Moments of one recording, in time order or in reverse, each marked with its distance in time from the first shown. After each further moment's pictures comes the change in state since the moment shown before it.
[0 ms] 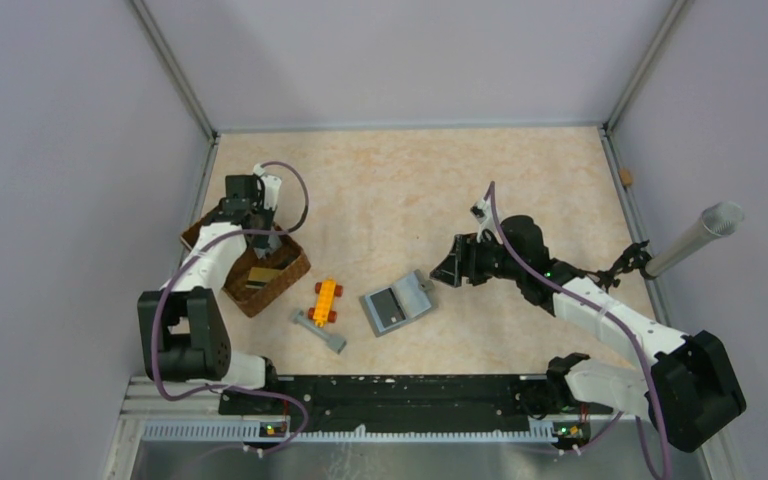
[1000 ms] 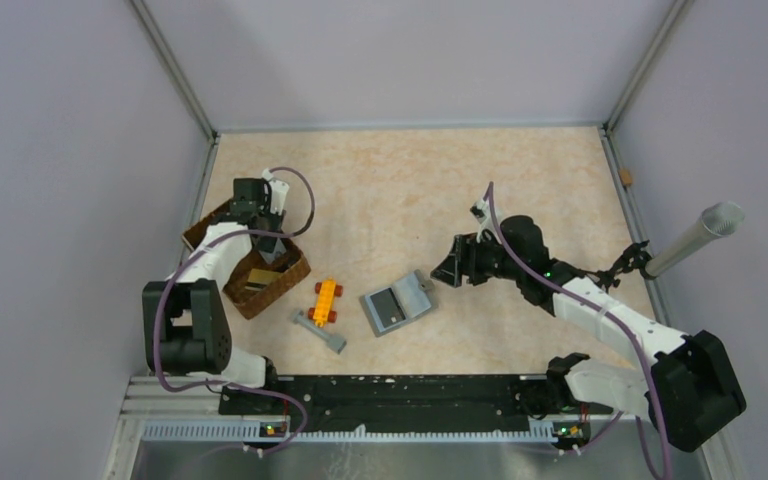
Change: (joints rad) left arm -0.024 0.038 -0.026 0.033 -0.005 0.023; right arm 0.002 0.000 0.003 -0.002 0.019 -0.031
